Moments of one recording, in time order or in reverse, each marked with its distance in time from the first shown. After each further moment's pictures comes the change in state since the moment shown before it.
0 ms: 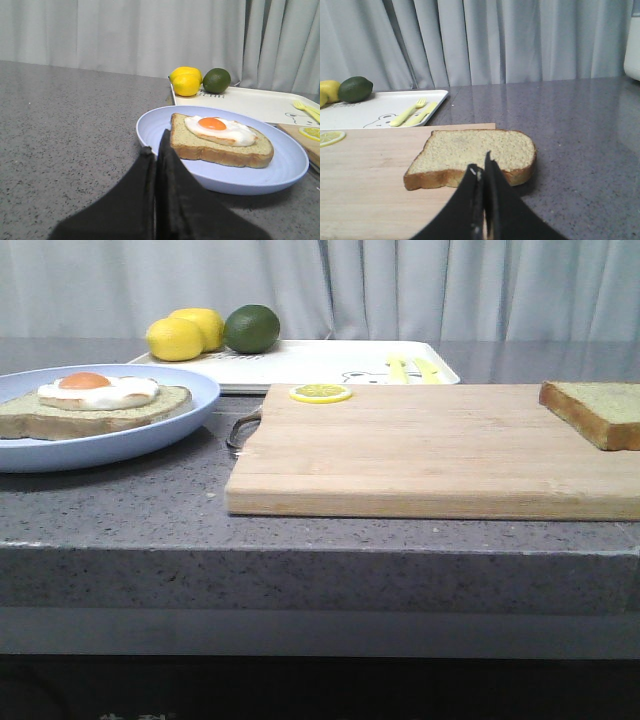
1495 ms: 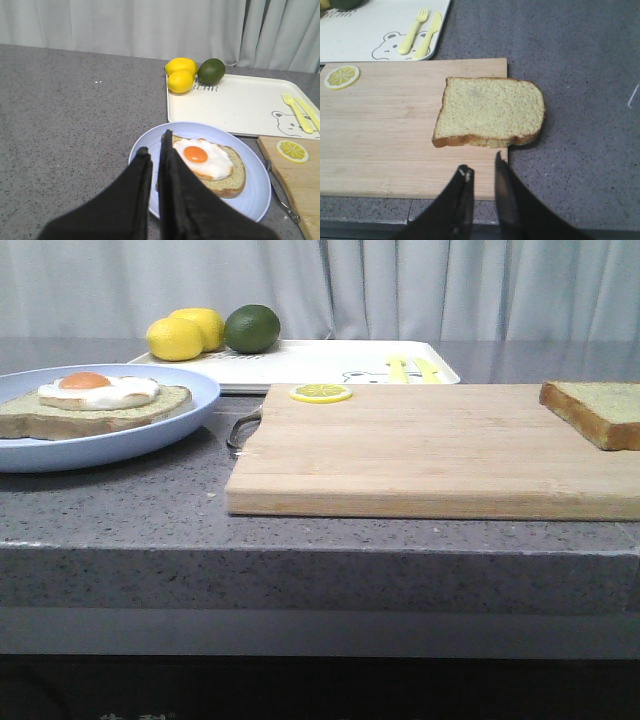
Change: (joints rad) left arm 0.000 0.470 -0.783 0.008 0.608 0.000; right arm 0.000 0.492 -0.745 0.026 0.827 0.000
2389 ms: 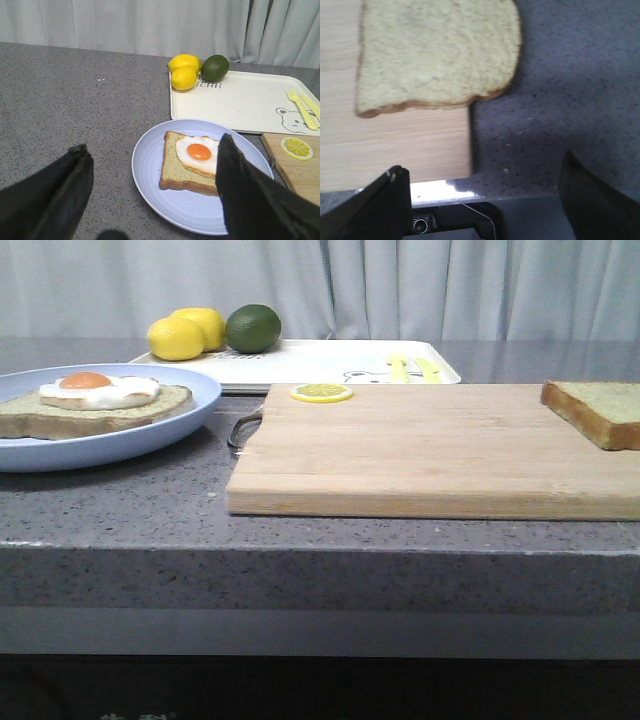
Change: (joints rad) left arm 0.000 0.004 0.000 0.010 0.002 0.000; right arm -0.154 0.552 -0.260 0.000 0.237 -0.015
